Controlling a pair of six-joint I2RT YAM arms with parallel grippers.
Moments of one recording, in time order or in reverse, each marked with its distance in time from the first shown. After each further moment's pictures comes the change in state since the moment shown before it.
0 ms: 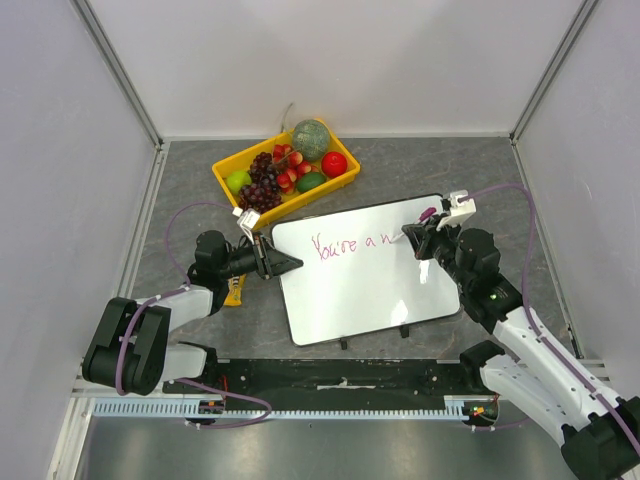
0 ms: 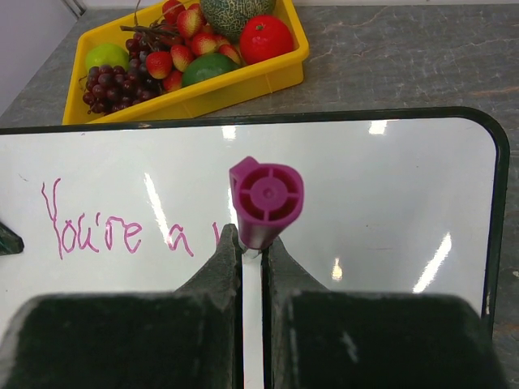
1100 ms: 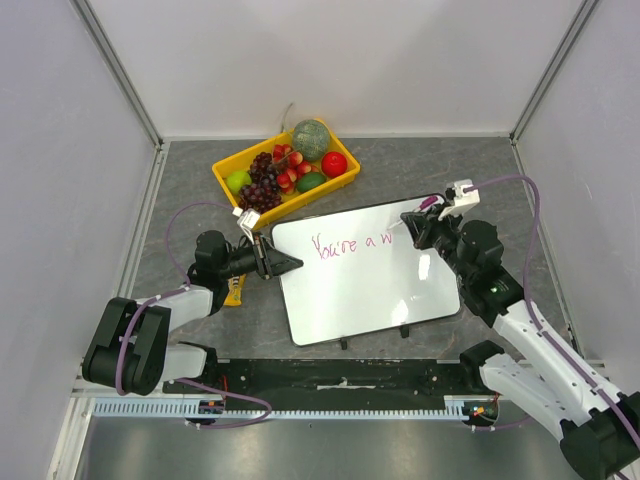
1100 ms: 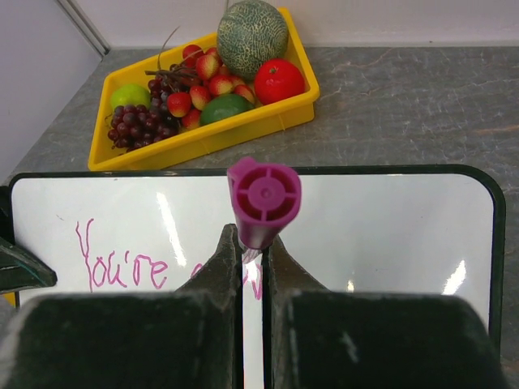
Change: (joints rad) left arm 0.000 0.000 0.000 0.000 0.002 0.000; right arm 0.000 0.046 0.068 0.040 -0.006 0.021
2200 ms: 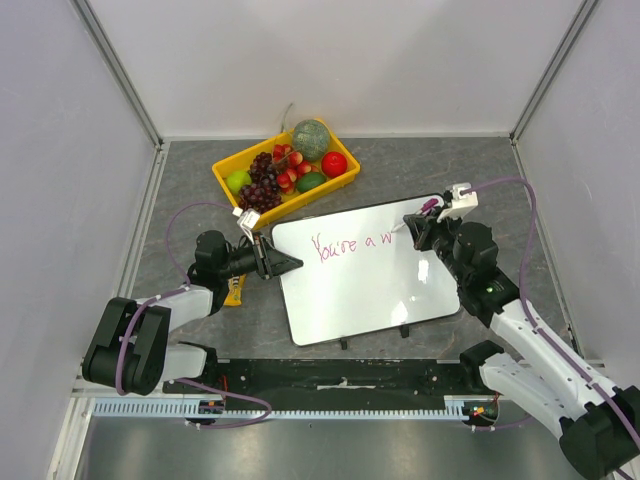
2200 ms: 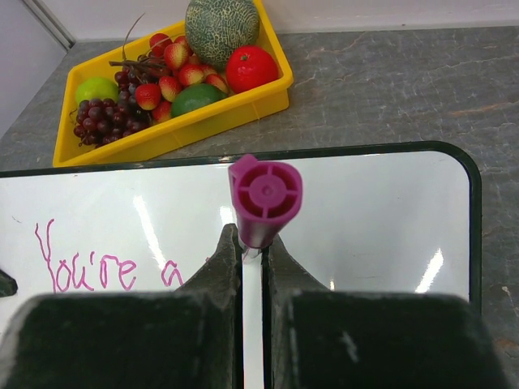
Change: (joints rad) left arm 0.000 0.000 0.000 -0.003 -0.001 0.000; right arm 0.000 0.015 -0.031 0.016 0.069 -0.007
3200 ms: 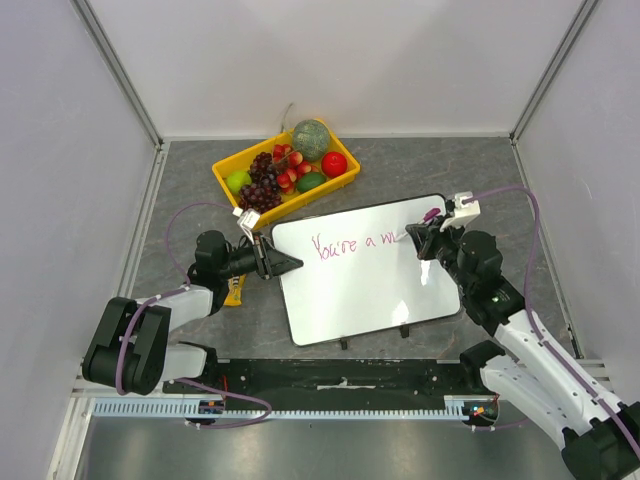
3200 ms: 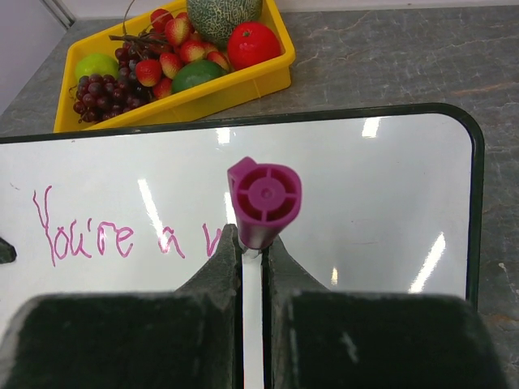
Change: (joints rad) left arm 0.000 0.002 0.000 0.001 0.001 0.000; right arm 0.000 -0.083 -0.045 -0.058 -0.023 -0.006
